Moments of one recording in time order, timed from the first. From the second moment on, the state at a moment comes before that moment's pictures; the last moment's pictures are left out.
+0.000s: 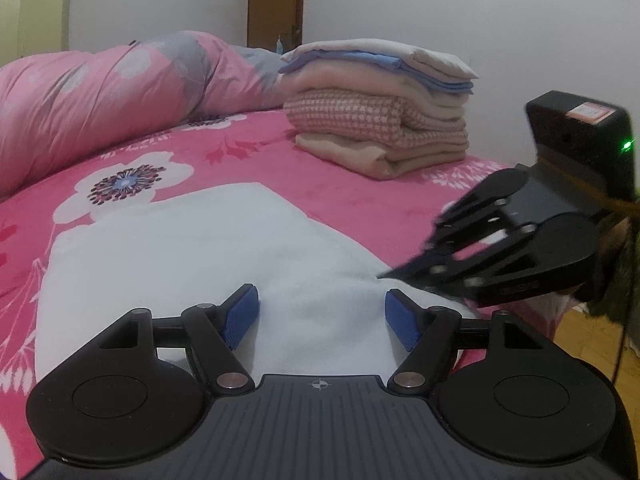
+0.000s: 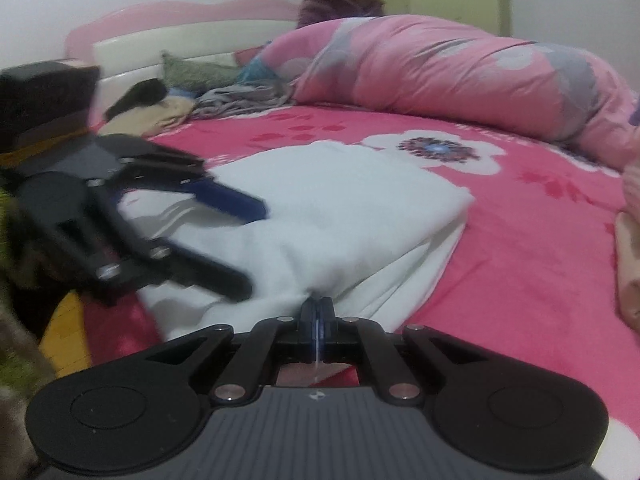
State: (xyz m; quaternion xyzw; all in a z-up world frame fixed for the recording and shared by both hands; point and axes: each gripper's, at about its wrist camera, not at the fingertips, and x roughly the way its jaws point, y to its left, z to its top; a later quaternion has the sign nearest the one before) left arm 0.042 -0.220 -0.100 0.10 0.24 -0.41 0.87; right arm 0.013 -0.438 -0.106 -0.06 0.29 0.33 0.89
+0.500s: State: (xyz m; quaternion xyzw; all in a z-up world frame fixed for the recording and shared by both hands) left arm 0.038 -0.233 -0.106 0.13 0.23 -0.41 0.87; right arm 0.008 -0.471 -0.118 0.11 0.33 0.41 0.84
